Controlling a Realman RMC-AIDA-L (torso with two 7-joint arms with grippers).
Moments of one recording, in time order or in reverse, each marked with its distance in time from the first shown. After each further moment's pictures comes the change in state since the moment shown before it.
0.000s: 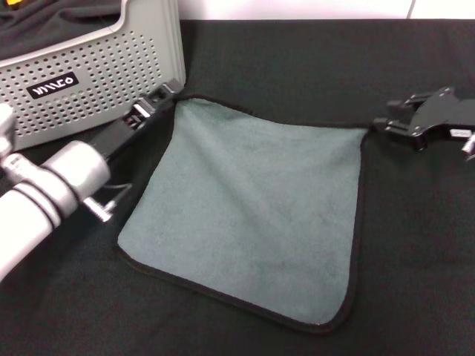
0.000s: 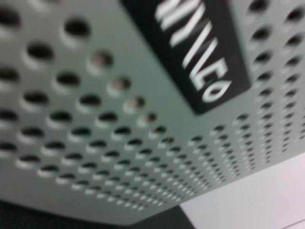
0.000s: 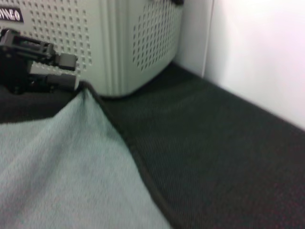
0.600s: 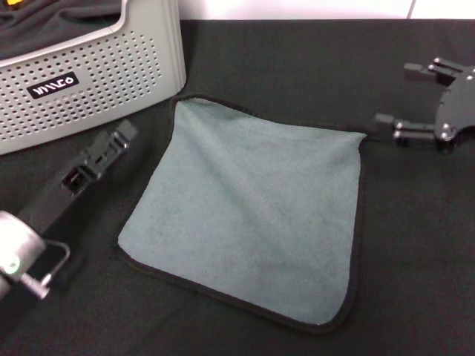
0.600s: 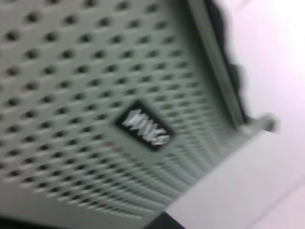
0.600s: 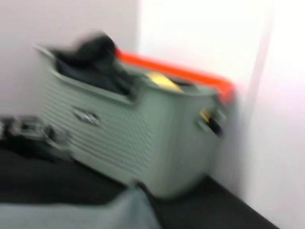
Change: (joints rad) left arm 0.305 0.008 0.004 0.133 0.054 0.273 0.299; right arm -0.248 -0.005 -0.050 -0.271 0.338 -0.213 -0.259
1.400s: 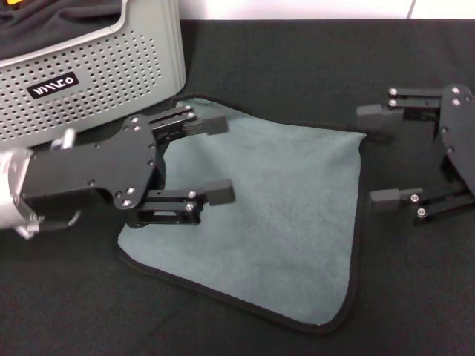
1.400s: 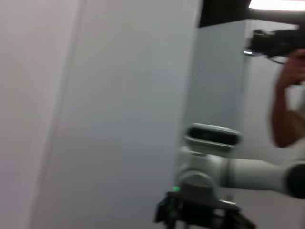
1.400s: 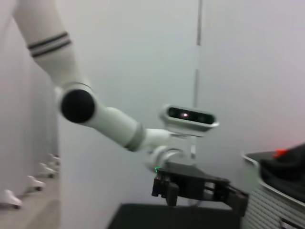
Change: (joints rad) left arm -0.143 0.096 0.011 0.376 0.483 0.577 0.116; right arm 0.185 -0.042 0.135 0.039 0.015 -0.657 0.104
